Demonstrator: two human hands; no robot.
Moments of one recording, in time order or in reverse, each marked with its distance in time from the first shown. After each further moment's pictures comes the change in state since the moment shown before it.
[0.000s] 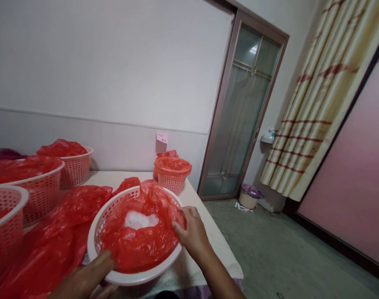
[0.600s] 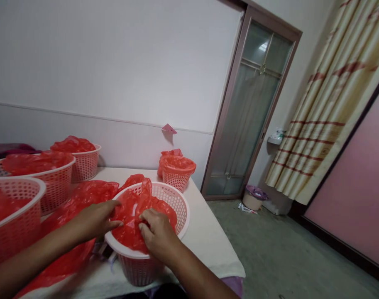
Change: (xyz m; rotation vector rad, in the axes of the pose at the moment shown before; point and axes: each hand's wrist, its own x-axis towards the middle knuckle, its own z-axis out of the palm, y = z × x) left_hand 0.068 -0.030 -0.071 0.383 -0.202 -0.419; right_hand -0.006 -0.104 0.045 0.165 -0.371 -0.246
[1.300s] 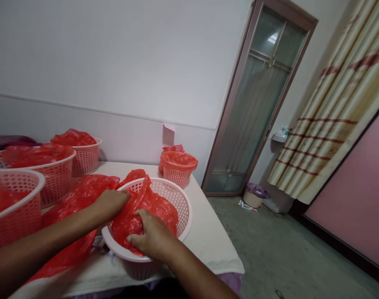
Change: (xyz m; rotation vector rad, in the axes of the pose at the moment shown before) left_hand 0.045 0.010 0.009 -0.009 0.095 0.086; right_hand 0.002 0.001 0.009 -0.001 -0.236 0.315
